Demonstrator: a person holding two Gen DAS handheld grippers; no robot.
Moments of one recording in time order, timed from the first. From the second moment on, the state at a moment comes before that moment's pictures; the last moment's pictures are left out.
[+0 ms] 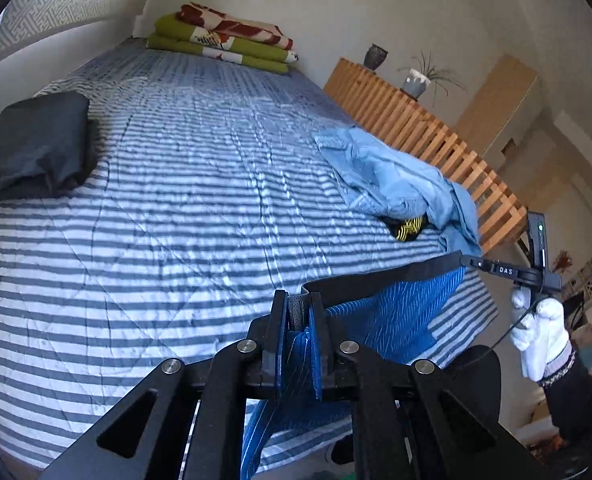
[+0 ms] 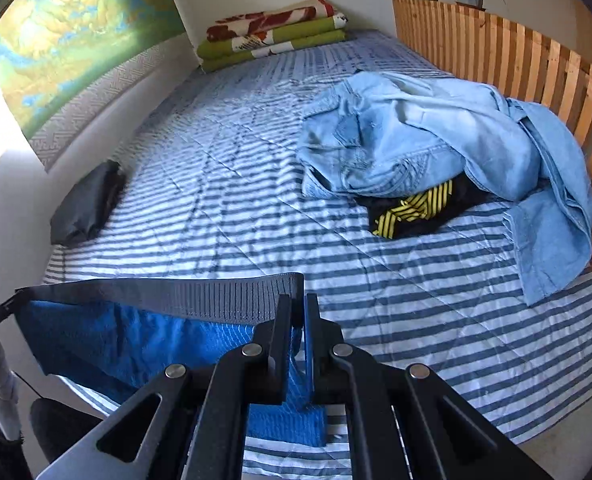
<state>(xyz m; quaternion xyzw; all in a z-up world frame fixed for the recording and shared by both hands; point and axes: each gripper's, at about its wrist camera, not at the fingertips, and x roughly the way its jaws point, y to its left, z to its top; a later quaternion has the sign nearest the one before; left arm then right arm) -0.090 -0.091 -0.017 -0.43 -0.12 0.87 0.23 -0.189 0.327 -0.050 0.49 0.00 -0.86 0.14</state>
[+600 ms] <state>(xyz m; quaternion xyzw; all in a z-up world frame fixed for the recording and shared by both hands) -0.062 -0.104 -0.148 -0.51 -0.14 0.83 0.20 -0.160 0.109 -0.066 0.53 0.11 -0.75 0.39</state>
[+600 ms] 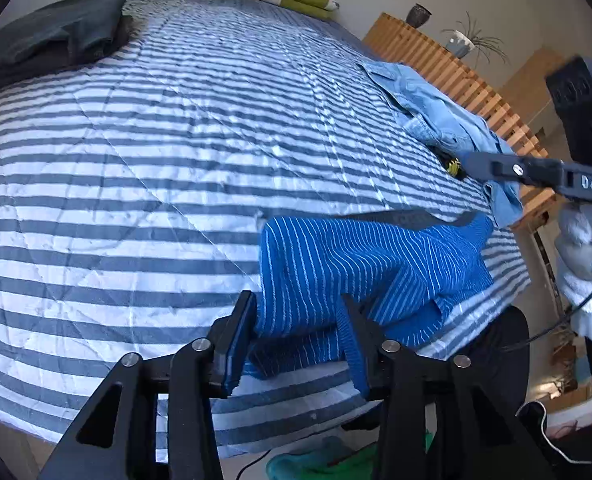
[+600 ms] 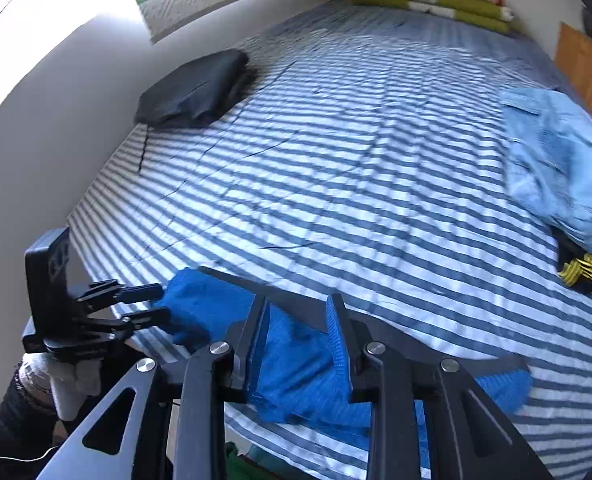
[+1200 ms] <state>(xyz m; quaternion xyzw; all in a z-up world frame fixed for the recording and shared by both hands) -0.039 -0.106 -0.175 -0.53 -0.14 0.80 0.25 -0.148 -0.023 -0.145 0.61 0.19 -0.60 0.48</state>
